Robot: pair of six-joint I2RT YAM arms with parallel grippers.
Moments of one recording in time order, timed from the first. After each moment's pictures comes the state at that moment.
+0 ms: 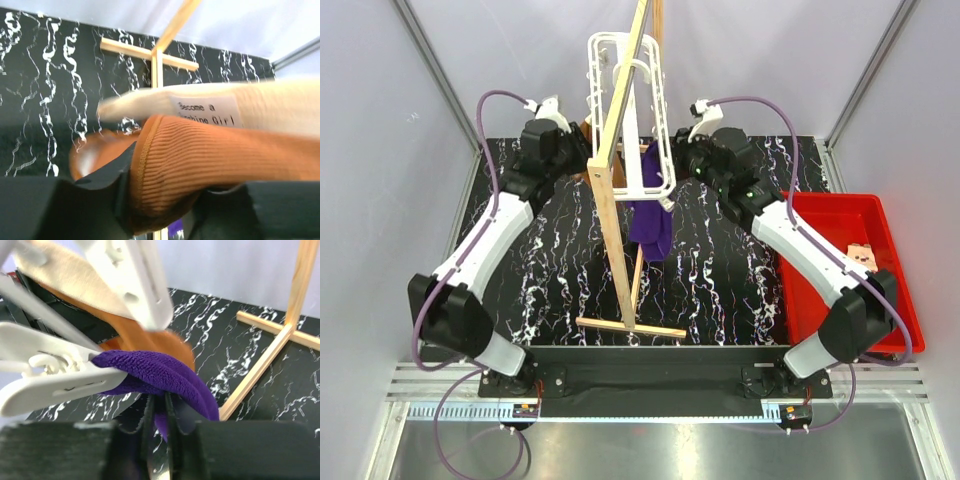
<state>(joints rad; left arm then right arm) -0.32 1.49 1.40 -0.26 0.03 -0.49 0.56 1.51 1.39 0.02 -0.14 0.33</state>
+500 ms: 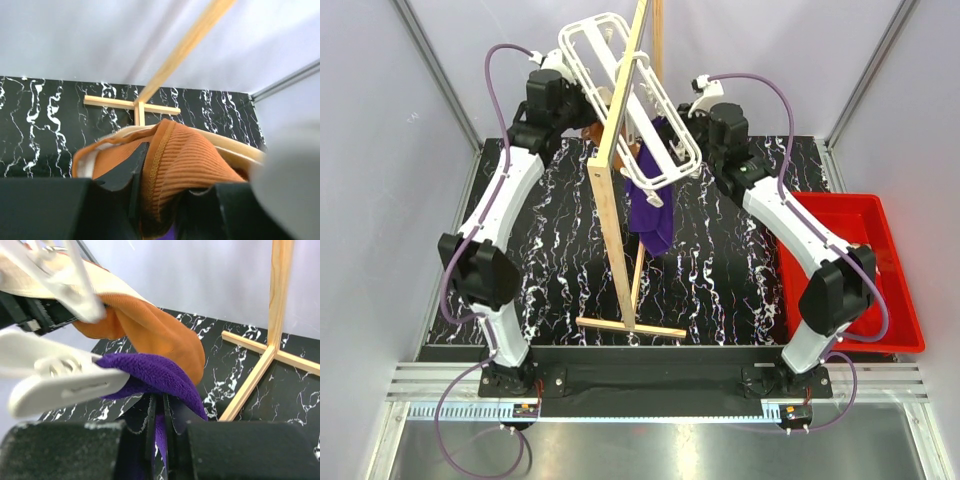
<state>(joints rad) -0.28 1.84 1.94 -0.36 0.10 -0.49 0.49 1.69 1.60 0.00 -0.15 0.36</state>
